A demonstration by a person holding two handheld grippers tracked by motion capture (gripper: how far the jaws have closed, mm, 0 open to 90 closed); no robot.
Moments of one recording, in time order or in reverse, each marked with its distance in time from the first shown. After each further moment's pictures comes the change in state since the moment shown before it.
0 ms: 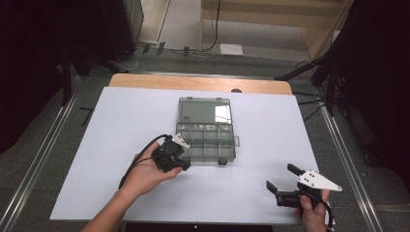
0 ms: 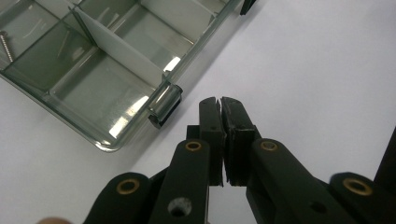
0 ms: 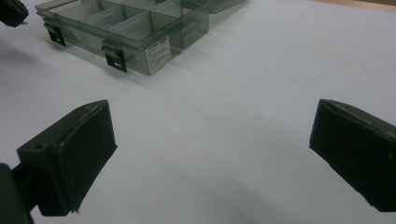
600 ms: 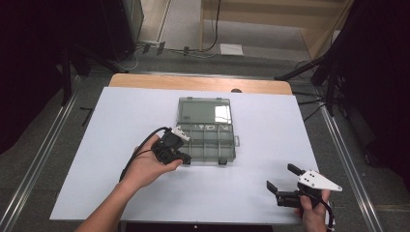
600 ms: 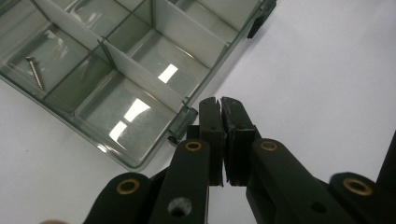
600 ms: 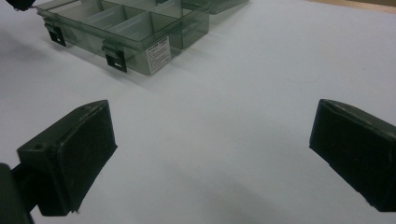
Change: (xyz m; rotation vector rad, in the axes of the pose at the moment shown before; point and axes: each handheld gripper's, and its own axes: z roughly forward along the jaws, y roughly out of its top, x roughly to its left) left arm 0.011 0.014 -0.007 -0.019 -0.005 -0.001; right arm 0.000 0.000 0.000 0.000 0.001 0.002
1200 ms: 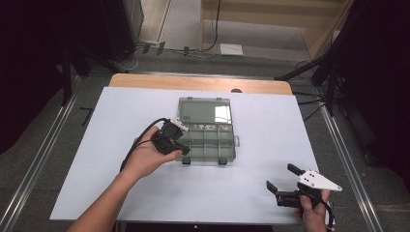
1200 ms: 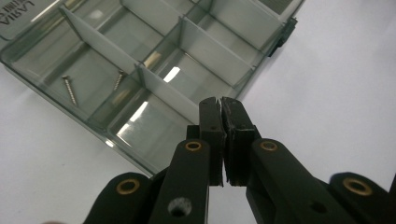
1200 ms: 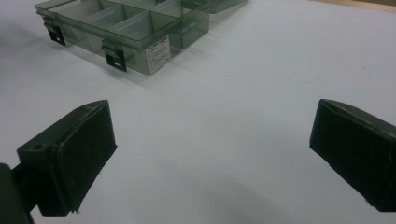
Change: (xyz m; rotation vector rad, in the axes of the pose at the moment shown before) left arm 0.019 0.015 -0.004 -0.005 0.006 -0.012; right arm 0.000 0.000 0.000 0.006 -0.002 -0.008
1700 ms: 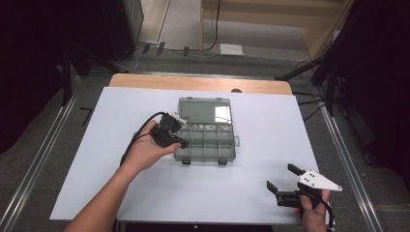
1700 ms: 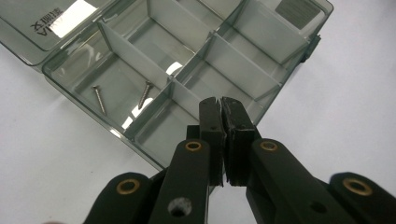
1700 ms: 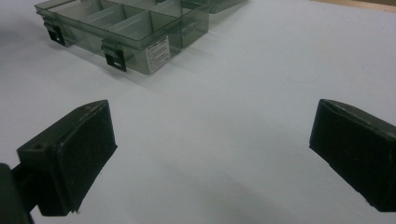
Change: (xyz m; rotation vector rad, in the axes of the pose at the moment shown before) left arm 0.017 0.008 0.001 -0.004 0.020 -0.028; right arm 0.000 0.000 0.000 -0.003 0.003 0.002
